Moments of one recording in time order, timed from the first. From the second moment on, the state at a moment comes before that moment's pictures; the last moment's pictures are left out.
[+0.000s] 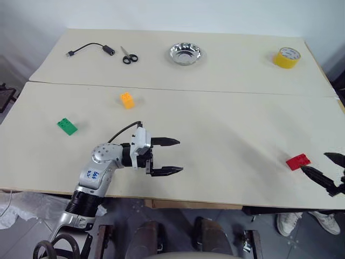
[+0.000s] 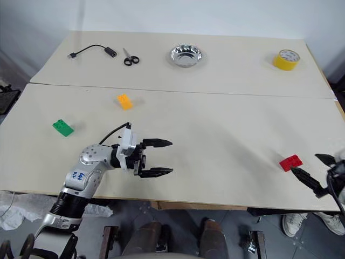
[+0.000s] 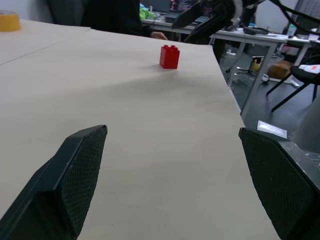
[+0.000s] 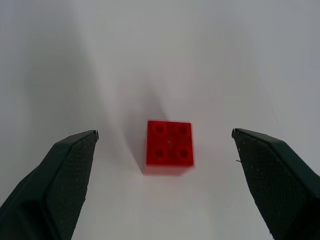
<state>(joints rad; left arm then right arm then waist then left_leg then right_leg) -0.40 0.43 -0.15 0.03 -0.43 0.15 -1.14 0.32 -0.94 -0.63 -0.17 0.58 0.51 0.78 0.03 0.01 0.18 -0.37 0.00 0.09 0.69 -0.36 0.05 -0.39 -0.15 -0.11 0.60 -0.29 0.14</state>
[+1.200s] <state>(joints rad) 0.03 0.57 0.22 -0.10 -0.46 0.15 -0.95 -0.86 -0.71 0.40 0.29 0.14 0.33 1.30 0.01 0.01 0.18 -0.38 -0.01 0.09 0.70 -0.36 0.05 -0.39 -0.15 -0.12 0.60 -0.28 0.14</state>
